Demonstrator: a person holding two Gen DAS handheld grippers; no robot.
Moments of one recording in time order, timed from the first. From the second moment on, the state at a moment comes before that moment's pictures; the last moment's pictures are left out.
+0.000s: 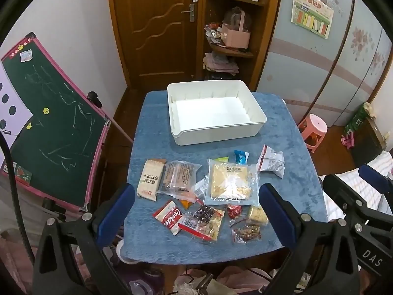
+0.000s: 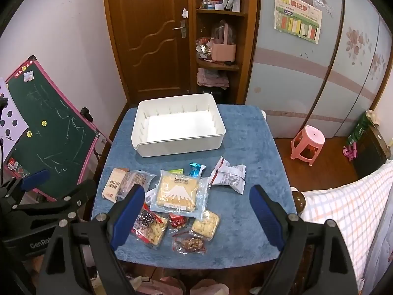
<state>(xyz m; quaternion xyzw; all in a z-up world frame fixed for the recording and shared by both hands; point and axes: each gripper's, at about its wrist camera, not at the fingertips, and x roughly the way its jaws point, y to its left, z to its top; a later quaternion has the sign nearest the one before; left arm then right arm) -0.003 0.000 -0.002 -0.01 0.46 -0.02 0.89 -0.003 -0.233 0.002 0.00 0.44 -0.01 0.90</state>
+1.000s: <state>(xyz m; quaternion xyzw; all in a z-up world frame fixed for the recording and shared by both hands) 0.006 0.001 0.008 -0.01 0.46 -0.02 0.89 -0.001 -0.235 0.002 0.00 0.44 0.00 0.90</state>
